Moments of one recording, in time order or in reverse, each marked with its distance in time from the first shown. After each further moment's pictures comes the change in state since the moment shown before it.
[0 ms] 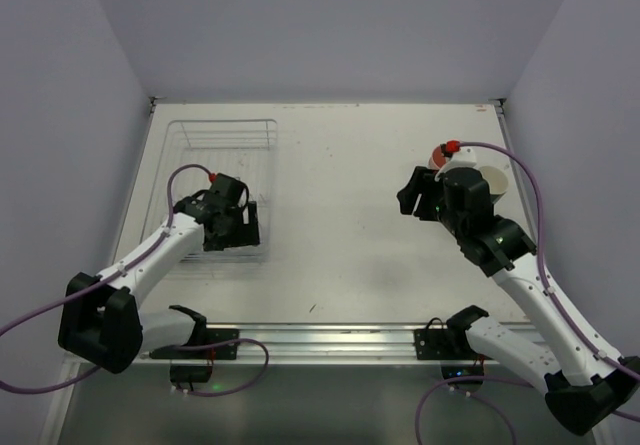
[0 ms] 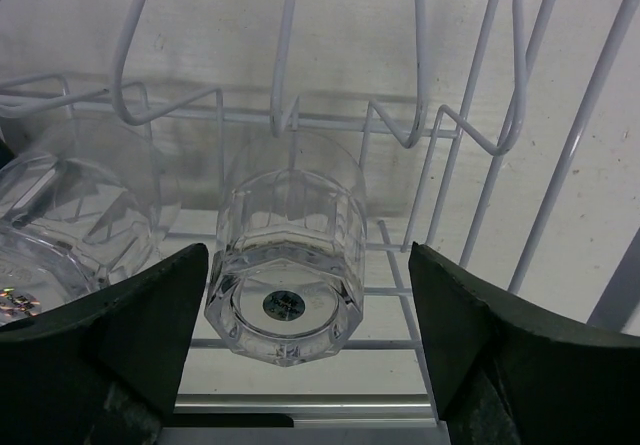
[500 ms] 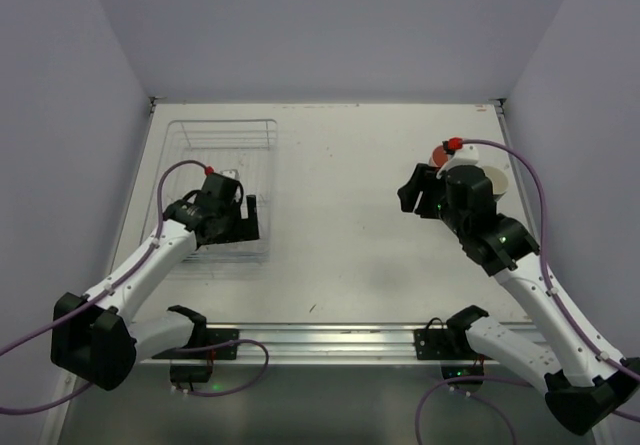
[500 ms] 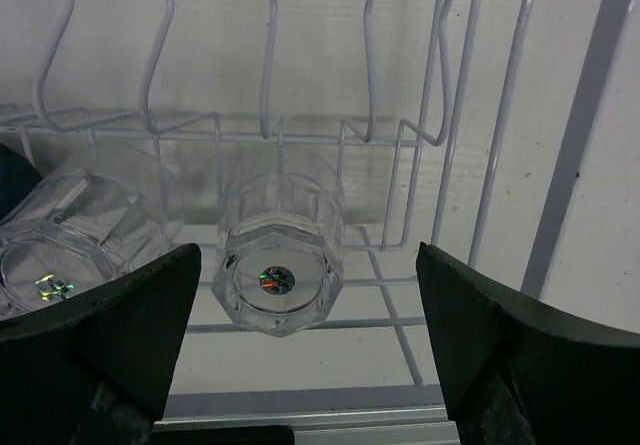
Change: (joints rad) left arm 0.000 -0.087 0.020 0.020 0.000 0.040; right arm 0.000 0.003 0.030 -0.011 0.000 0.000
